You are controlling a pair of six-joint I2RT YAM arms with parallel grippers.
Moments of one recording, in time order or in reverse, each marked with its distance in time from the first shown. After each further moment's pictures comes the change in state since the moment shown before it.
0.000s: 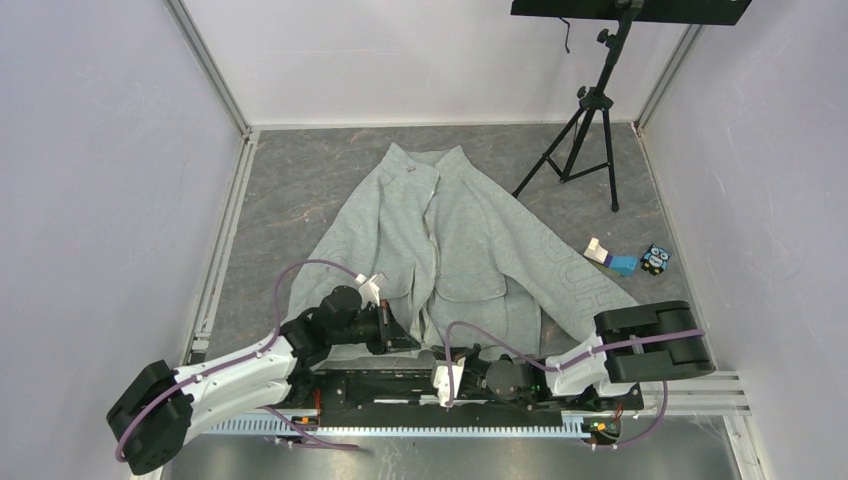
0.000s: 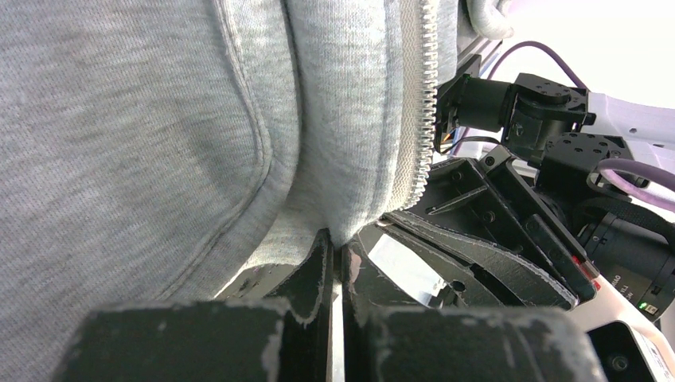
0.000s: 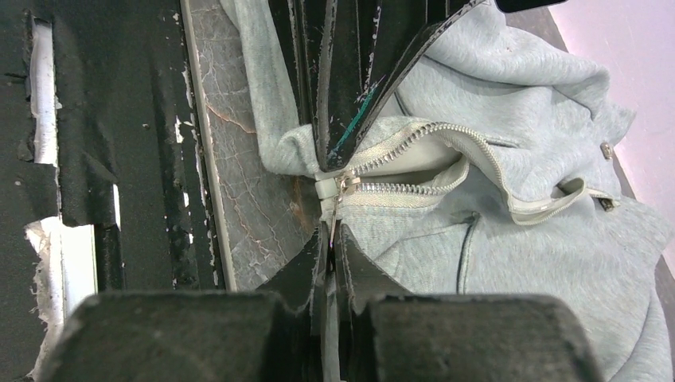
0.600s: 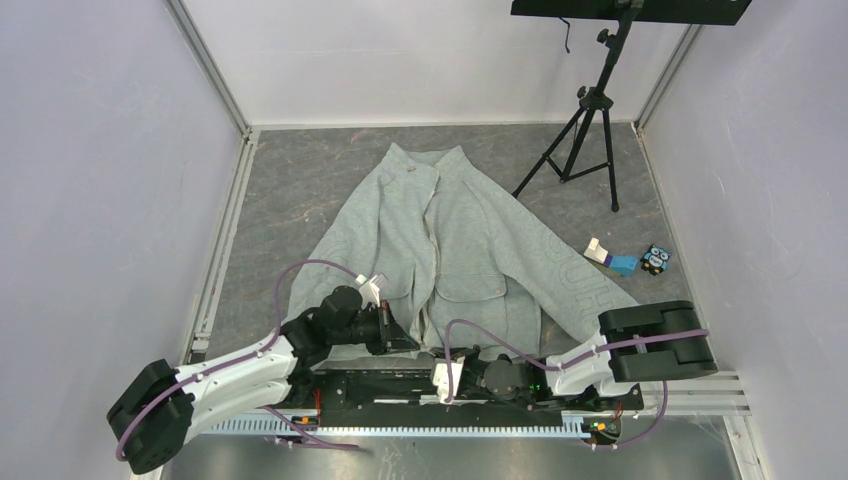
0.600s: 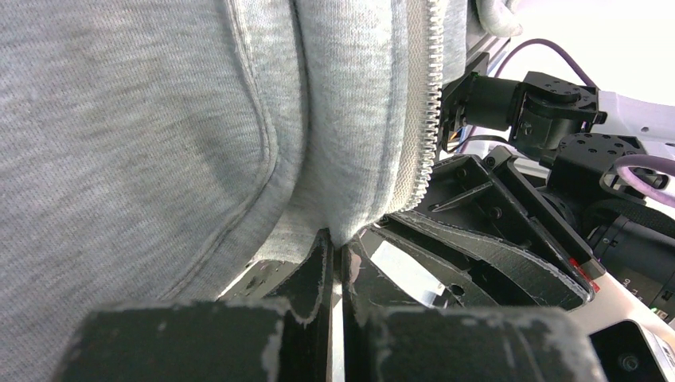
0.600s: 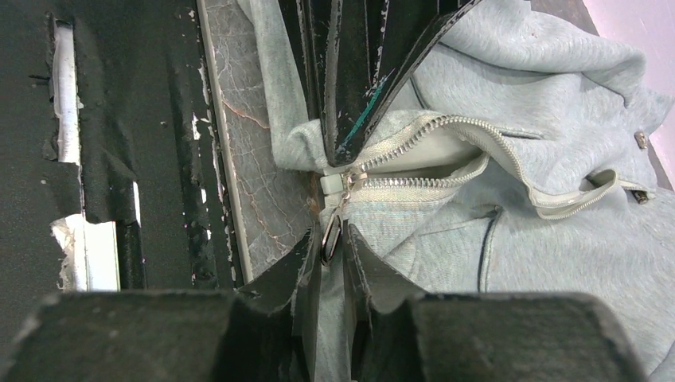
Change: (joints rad) left arm 0.000 0.007 0.000 -0.008 0.000 0.011; right arm -0.008 -0.024 0.010 -0.068 -0.026 0.074
